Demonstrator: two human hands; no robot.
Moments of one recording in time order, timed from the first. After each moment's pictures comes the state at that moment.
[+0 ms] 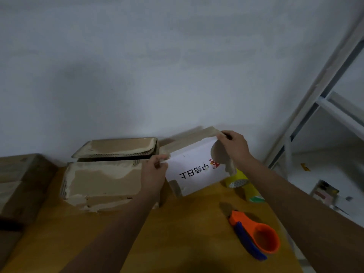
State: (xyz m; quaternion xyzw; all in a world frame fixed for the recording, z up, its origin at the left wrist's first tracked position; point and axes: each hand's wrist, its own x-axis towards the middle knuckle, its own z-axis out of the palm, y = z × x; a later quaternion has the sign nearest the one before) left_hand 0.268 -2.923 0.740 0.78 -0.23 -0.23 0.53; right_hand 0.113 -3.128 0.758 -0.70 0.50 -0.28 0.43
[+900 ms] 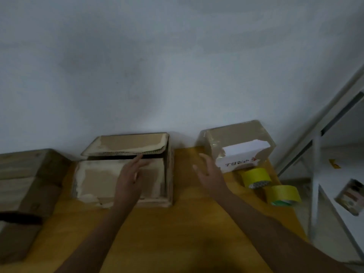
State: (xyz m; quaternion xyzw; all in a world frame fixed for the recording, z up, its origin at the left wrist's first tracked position) left_hand 0.359 -2.858 0.706 0.83 -0.43 -0.03 0.35; right_hand 0.174 -3.032 0.681 -0.75 0.39 -0.20 0.50
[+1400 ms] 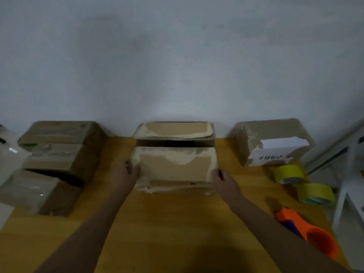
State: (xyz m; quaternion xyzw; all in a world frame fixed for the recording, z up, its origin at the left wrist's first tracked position) left_hand 0.447 -2.731 0.672 0.93 -0.14 -0.16 0.31; right_hand 0.199 -2.934 0.671 -0.70 0.47 -0.06 0.54
